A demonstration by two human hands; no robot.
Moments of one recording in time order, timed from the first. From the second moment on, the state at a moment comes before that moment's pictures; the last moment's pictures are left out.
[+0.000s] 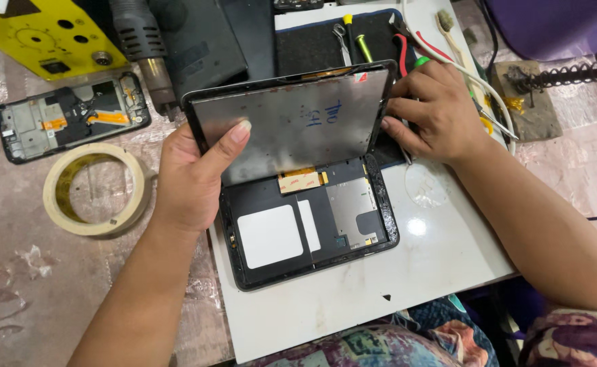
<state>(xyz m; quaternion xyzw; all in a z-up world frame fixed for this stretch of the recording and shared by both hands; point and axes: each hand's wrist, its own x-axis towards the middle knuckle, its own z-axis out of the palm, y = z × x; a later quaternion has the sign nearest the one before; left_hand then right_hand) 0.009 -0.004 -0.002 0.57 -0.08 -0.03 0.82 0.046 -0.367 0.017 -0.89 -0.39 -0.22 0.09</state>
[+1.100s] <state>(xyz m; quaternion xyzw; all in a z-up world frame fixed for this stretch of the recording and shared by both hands) 0.008 -0.007 0.003 0.63 -0.05 -0.02 0.77 0.051 -0.403 0.012 -0.74 -0.22 -0.31 0.56</state>
